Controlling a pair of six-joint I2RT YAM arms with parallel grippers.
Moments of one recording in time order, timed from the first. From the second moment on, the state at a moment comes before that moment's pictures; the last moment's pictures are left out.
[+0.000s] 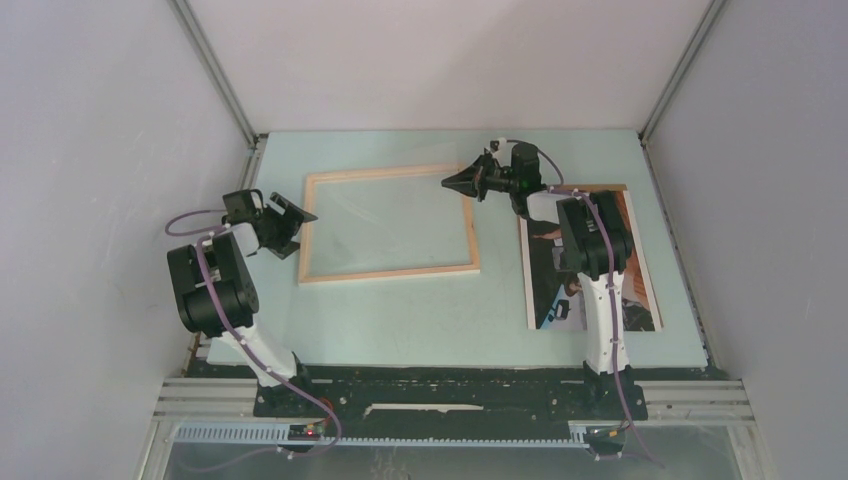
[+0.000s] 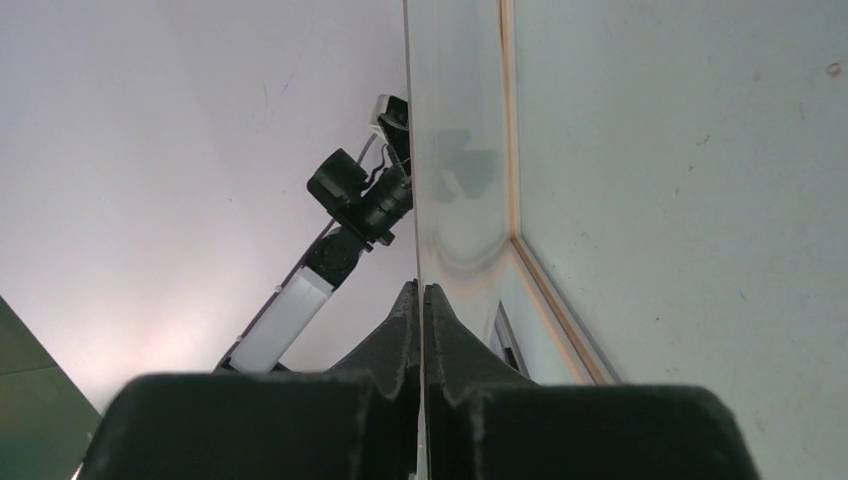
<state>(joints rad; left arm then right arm) 0.34 1.75 0.95 -0.08 0.43 -0.71 0.27 2.31 1.49 0.64 -0.96 1.48</state>
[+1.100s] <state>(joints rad) 0.34 1.74 0.95 -0.08 0.43 -0.71 0.26 2.35 1.64 0.20 -0.98 1.06</state>
